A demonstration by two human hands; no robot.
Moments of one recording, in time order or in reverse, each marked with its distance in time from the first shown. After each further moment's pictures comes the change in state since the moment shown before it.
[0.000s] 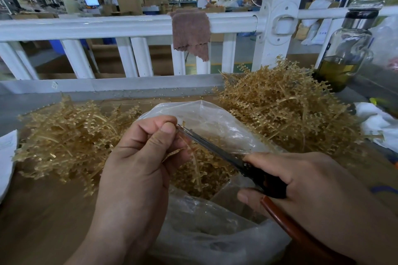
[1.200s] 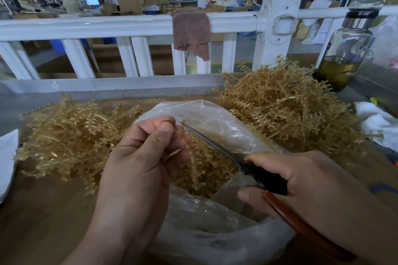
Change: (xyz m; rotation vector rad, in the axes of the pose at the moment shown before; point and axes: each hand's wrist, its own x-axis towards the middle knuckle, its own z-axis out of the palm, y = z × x) left_hand 0.002 -0.002 -0.005 -0.040 -0.020 -0.025; right_hand 0.001 0.003 -0.002 0.106 -0.049 -0.002
